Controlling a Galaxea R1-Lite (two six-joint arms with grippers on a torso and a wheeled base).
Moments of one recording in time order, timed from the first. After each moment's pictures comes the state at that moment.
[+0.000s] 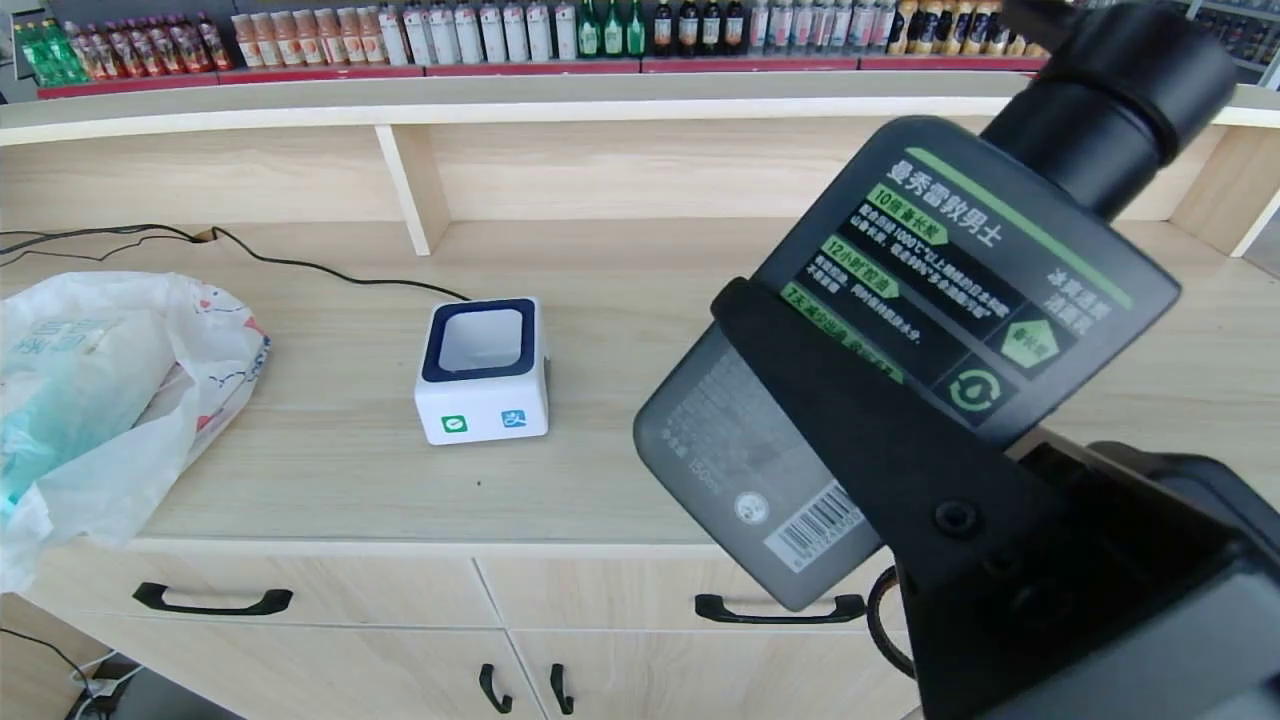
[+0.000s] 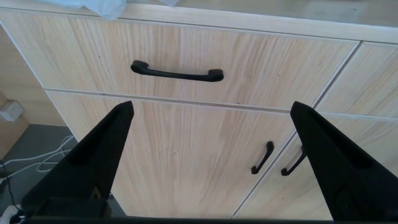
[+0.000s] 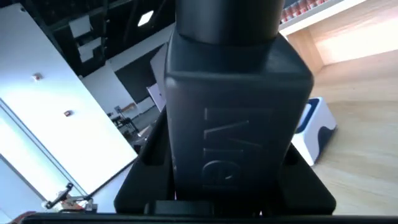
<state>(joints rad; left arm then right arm) 0.00 0.00 0.00 0.00 0.00 -0.01 1.24 1.58 -0.60 -1.57 -0.32 0.28</state>
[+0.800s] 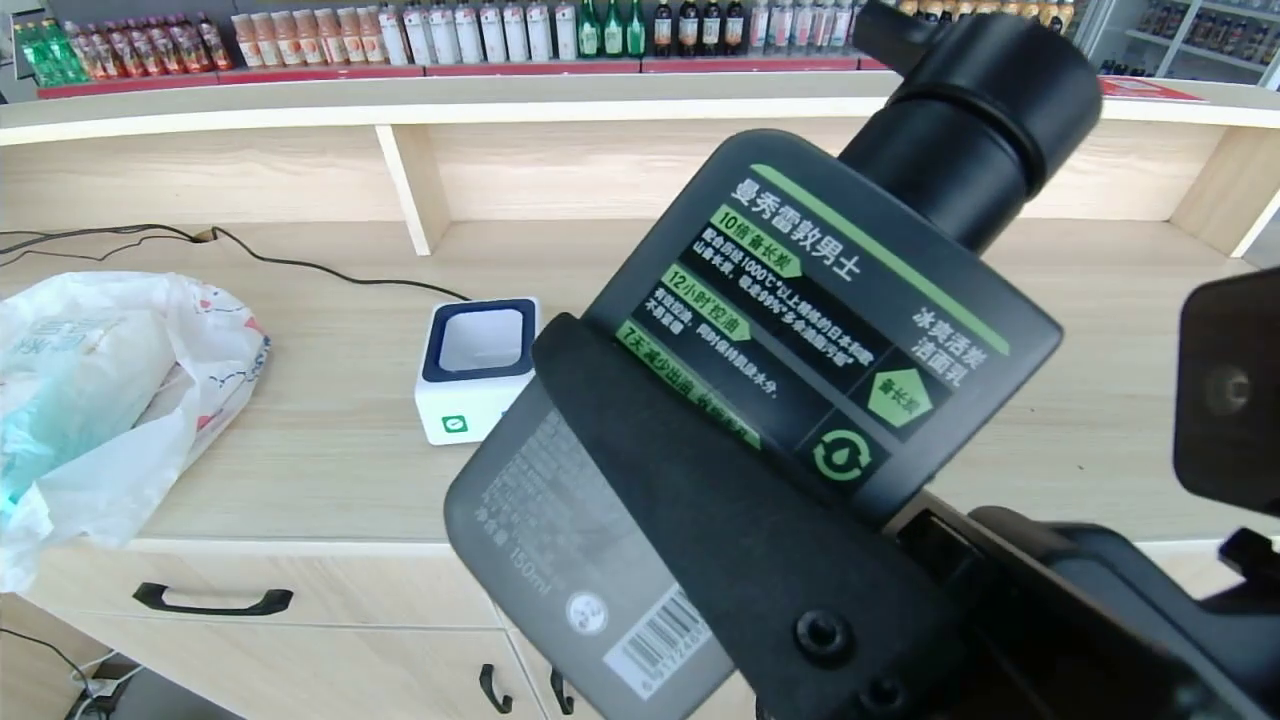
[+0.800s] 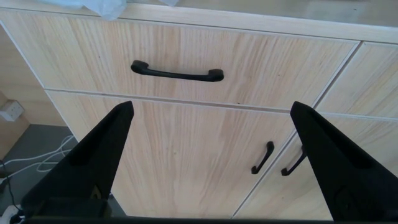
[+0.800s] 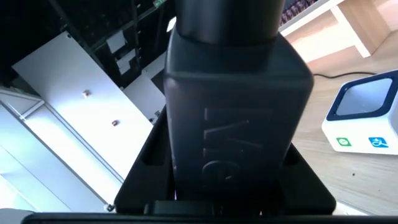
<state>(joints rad) 0.00 0.00 0.00 0.00 0.00 -0.01 1.33 1.66 -0.68 -1.57 -0.34 0.41</state>
